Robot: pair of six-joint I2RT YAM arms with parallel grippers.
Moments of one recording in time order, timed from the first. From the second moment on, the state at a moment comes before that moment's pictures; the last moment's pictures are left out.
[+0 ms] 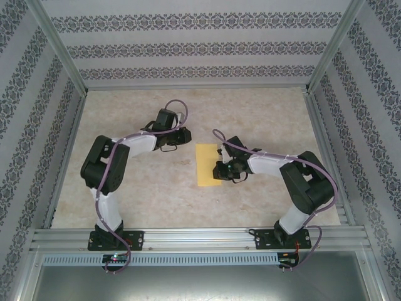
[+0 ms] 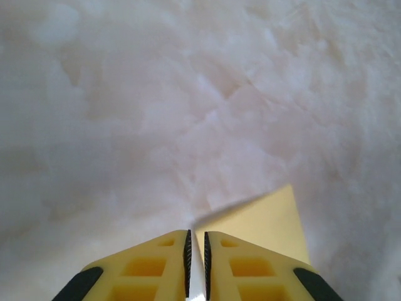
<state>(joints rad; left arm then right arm) -0.39 1.89 1.15 -0.05 0.34 -0.51 0.53 1.65 0.78 -0.27 -0.41 0.55</state>
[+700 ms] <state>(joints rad) -0.58 1.87 0.98 0.01 0.44 -0.64 0.48 1.50 0.71 -0.18 -0.41 0.60</state>
